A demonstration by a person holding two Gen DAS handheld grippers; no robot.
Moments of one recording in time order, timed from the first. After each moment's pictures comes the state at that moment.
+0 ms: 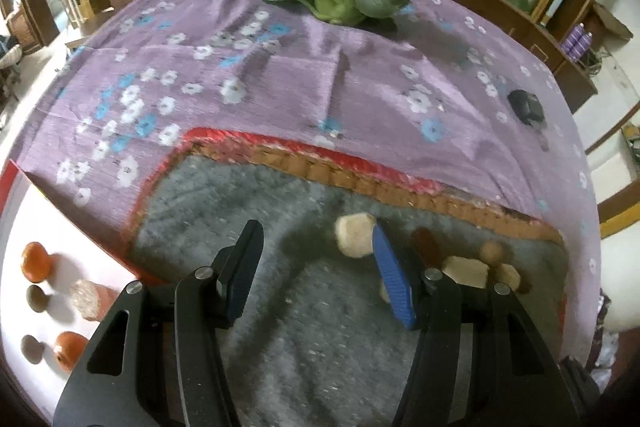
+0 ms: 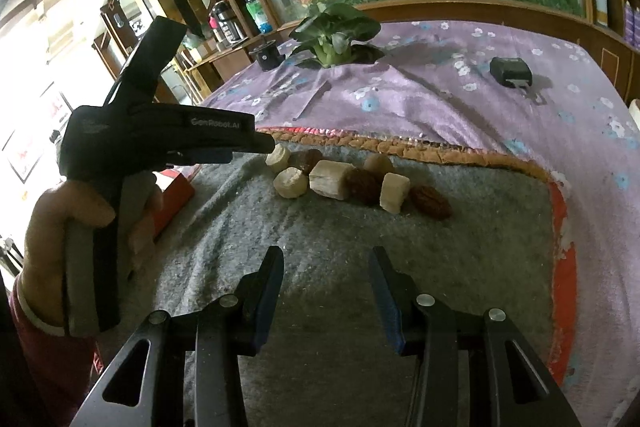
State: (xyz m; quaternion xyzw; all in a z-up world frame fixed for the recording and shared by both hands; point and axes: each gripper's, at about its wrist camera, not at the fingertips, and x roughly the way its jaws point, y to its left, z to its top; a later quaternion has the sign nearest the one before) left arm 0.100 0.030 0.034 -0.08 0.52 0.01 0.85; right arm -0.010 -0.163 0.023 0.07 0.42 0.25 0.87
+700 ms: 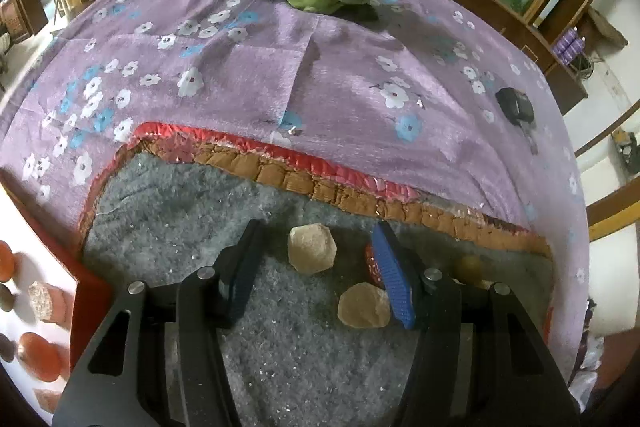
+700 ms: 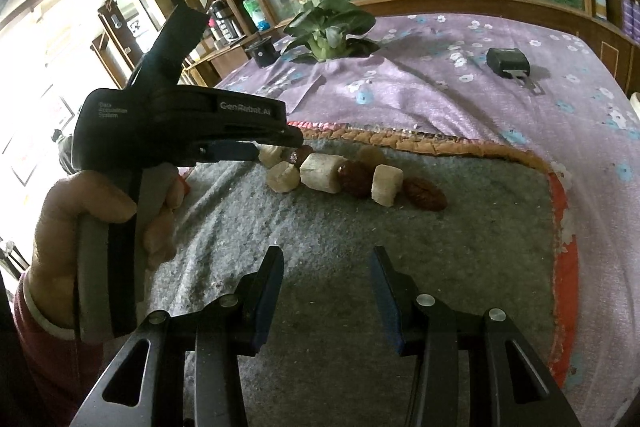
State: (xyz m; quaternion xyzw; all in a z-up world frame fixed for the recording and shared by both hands) left arm 0.115 0.015 0.023 -0.10 0.52 -0.01 0.85; right arm -0.008 -0.168 0.017 0.08 0.42 0.25 0.87
